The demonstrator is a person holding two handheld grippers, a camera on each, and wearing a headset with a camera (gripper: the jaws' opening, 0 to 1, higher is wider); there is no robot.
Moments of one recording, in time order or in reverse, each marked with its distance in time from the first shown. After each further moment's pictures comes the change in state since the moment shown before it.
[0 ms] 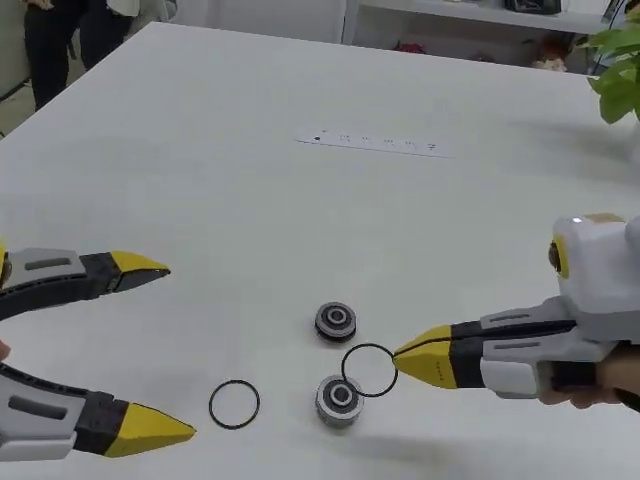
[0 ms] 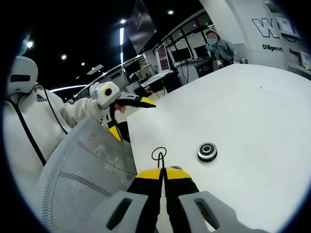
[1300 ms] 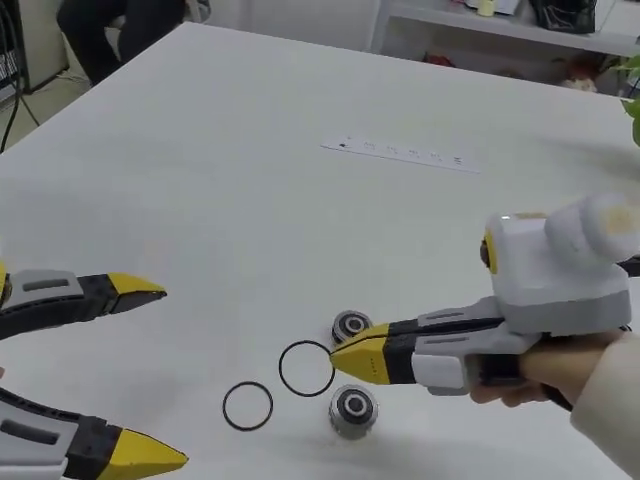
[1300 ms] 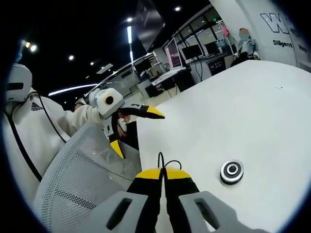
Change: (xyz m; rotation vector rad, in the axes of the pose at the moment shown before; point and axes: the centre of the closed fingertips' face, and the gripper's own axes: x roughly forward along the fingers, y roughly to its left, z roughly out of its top) left arm -0.009 -0.006 -0.022 -0.064 0.012 0.023; right arm 0.062 0.020 0.016 0.004 0.030 0.122
